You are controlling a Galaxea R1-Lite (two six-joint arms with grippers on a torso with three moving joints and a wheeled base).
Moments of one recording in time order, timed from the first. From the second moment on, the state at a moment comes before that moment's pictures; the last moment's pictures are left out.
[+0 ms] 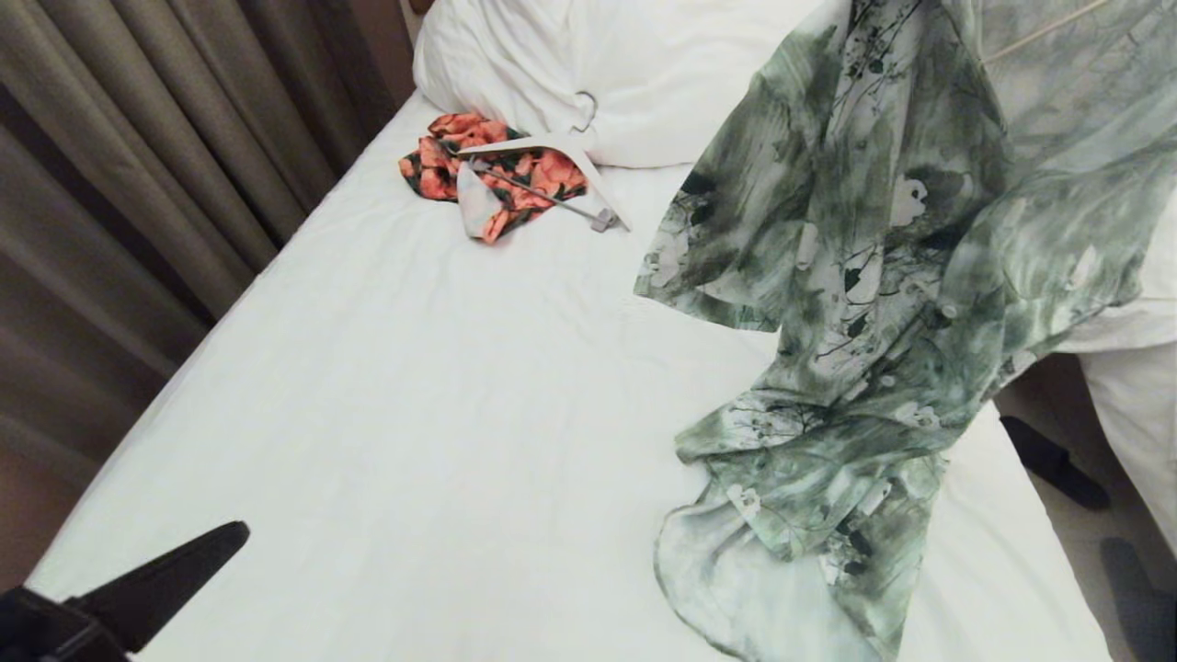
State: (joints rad) left arm -0.61 0.69 -0.25 -0.33 0.31 -0.26; right arm 0.85 1.75 -1.98 -0.54 -0.41 -0.41
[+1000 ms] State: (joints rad) left arm -0.25 0.32 -0.26 -0.02 0.20 -0.27; right arm 0.76 1.70 -1.99 -0.54 -0.25 -0.54
